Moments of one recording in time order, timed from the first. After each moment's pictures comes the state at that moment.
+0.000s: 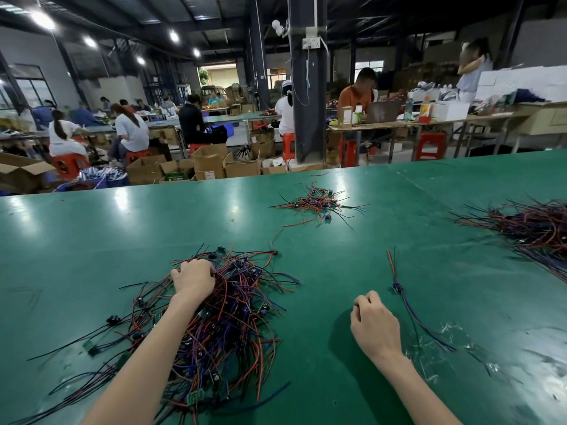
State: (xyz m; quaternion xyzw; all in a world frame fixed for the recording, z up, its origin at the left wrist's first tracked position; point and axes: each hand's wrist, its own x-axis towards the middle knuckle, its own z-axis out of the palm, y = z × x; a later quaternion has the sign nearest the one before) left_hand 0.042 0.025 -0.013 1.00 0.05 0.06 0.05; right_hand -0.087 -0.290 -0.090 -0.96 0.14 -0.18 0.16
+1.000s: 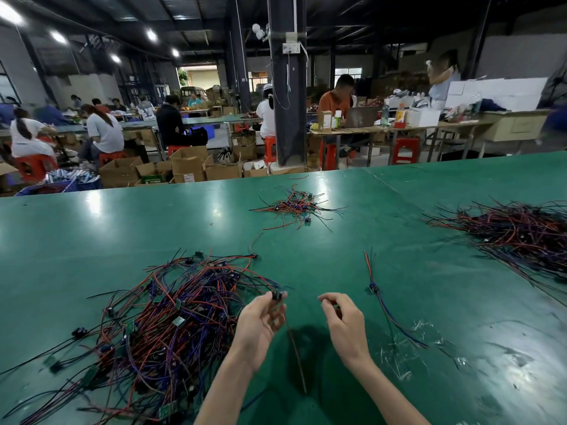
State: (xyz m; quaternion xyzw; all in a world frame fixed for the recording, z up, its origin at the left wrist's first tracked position) left_hand -0.076 -0.113 -0.031 0.49 0.06 -0.14 0.86; right_hand -0.098 -0.270 -0.079 -0.79 0.09 -0.27 0.54
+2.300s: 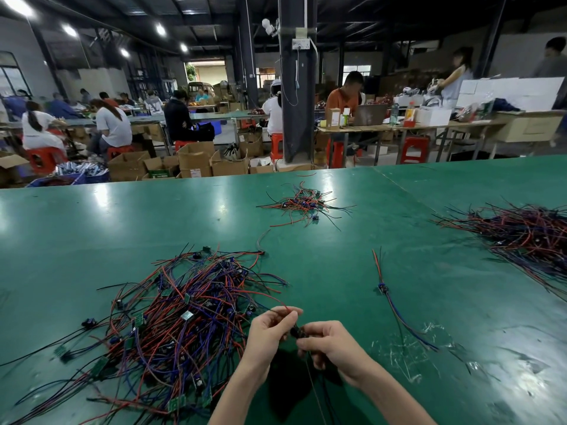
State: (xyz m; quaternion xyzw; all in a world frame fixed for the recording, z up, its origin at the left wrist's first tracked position) left_hand -0.082 -0.108 -0.069 0.66 -0.05 -0.07 0.75; right_hand -0.120 -0.246 -0.062 -0.69 0.02 0.12 0.71
